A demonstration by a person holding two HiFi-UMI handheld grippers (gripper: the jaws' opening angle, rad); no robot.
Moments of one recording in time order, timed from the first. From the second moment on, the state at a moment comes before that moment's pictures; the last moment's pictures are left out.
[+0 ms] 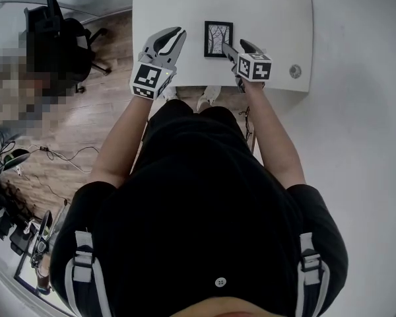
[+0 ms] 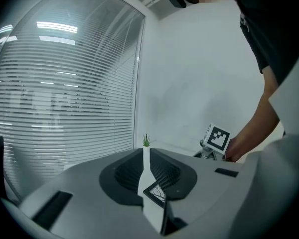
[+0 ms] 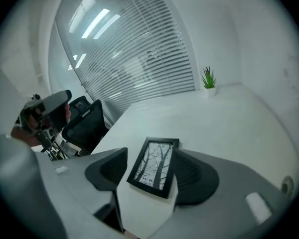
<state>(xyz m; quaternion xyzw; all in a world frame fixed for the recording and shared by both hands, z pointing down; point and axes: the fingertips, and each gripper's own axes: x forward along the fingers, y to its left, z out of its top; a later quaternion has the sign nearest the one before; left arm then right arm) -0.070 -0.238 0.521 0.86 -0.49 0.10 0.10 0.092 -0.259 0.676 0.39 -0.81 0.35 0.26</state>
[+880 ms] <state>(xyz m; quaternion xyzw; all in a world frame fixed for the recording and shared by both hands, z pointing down) -0.055 -0.222 0.406 0.90 -0.42 0.07 0.04 0.050 -0.232 0.411 0.34 -0.93 0.12 0.04</state>
